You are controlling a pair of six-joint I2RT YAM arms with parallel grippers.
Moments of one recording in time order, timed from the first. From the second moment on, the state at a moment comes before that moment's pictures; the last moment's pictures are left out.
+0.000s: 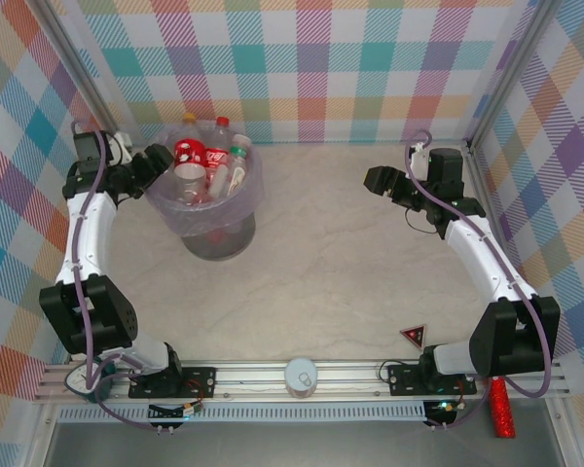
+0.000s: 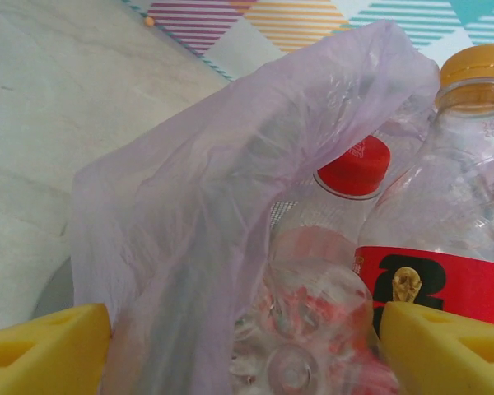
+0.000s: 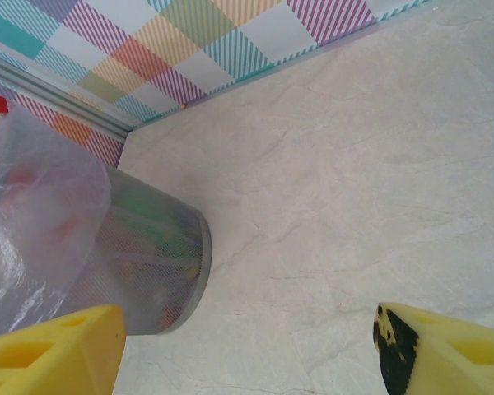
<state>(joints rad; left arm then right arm) 0.22 1.54 1.47 -0.62 0.49 -0.50 0.10 1.37 1.13 -0.31 -0.55 0.49</state>
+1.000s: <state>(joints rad) -0.20 1.67 1.63 -0.51 0.34 -0.52 0.10 1.36 1.13 -0.34 -0.53 0.48</state>
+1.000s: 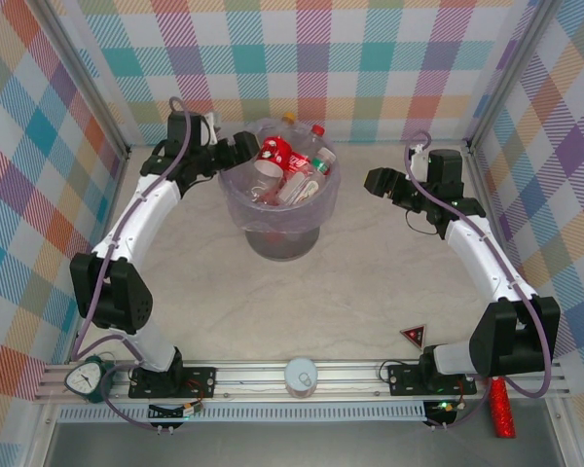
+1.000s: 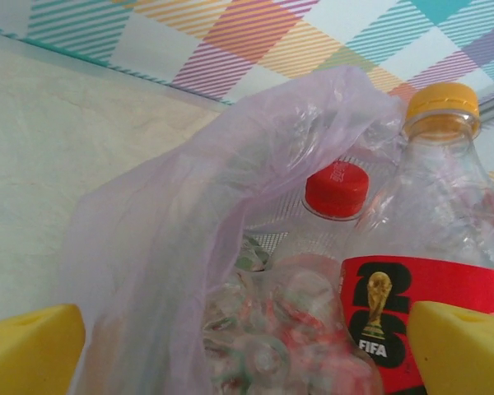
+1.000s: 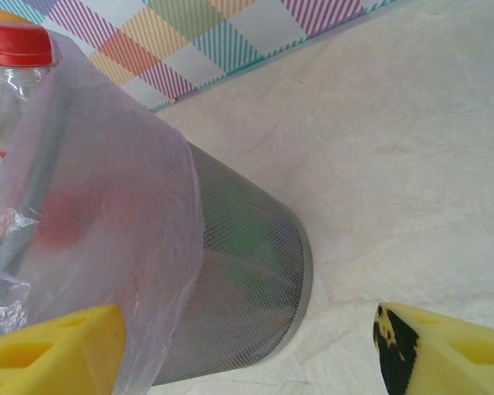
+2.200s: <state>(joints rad) -0.01 1.43 0.47 0.36 -0.29 -0.31 0.00 1.56 0.66 0.17 0.09 0.18</state>
